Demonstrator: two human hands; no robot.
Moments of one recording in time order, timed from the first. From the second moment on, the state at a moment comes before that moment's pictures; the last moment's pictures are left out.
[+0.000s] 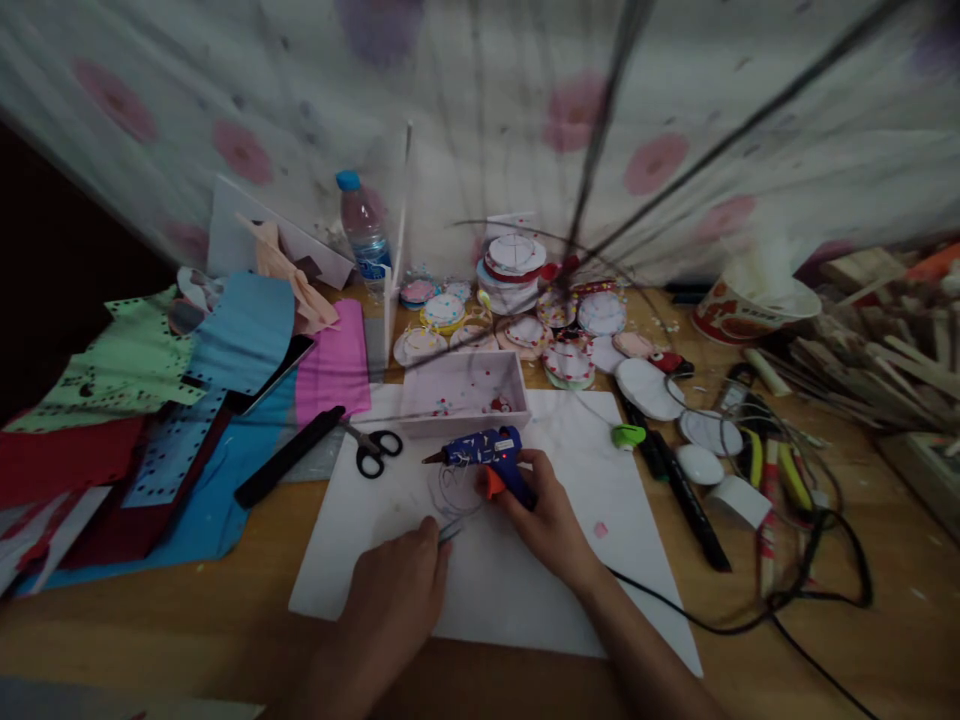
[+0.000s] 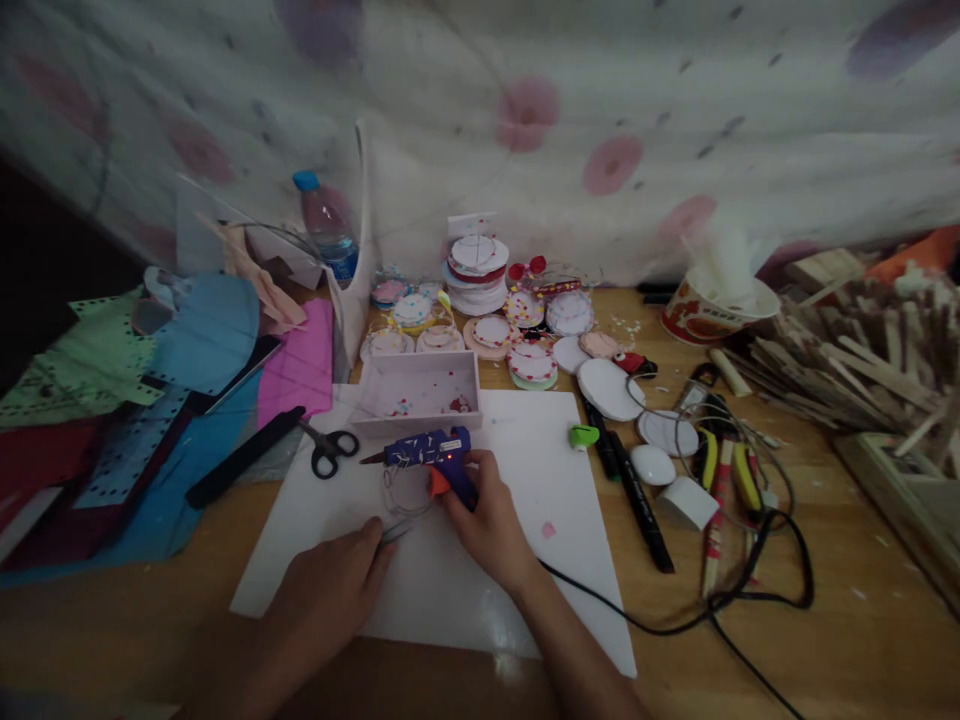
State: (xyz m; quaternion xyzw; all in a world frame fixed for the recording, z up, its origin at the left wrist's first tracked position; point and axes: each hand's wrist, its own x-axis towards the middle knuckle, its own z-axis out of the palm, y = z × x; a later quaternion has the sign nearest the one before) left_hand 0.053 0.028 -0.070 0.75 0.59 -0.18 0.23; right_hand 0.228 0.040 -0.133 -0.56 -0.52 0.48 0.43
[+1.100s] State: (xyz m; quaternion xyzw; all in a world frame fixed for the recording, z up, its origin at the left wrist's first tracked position) left_hand 0.006 -0.009 -0.087 0.75 0.59 0.05 0.30; right_hand 0.225 0.041 -0.132 -0.55 -0.49 0.50 0.45
